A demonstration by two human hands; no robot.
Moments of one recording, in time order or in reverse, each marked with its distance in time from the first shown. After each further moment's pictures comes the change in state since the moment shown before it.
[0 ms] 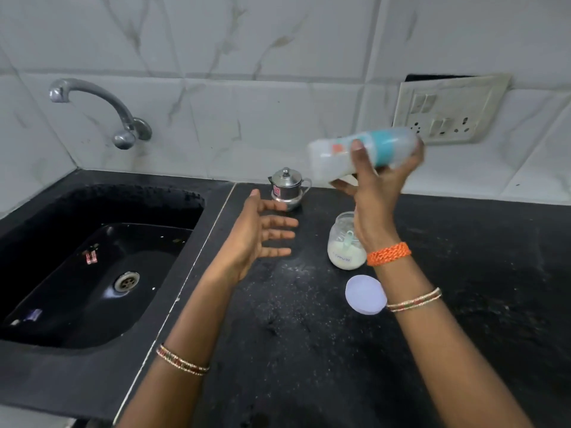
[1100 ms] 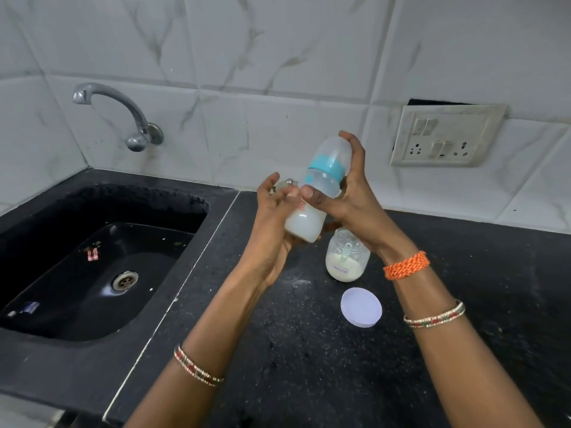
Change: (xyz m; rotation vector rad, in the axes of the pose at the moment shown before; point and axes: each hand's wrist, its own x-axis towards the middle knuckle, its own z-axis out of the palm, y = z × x) left_hand -0.029 0.022 0.040 -0.399 0.034 0.275; right_hand -0.008 -0.022 0.005 -0.480 -0.641 0.056
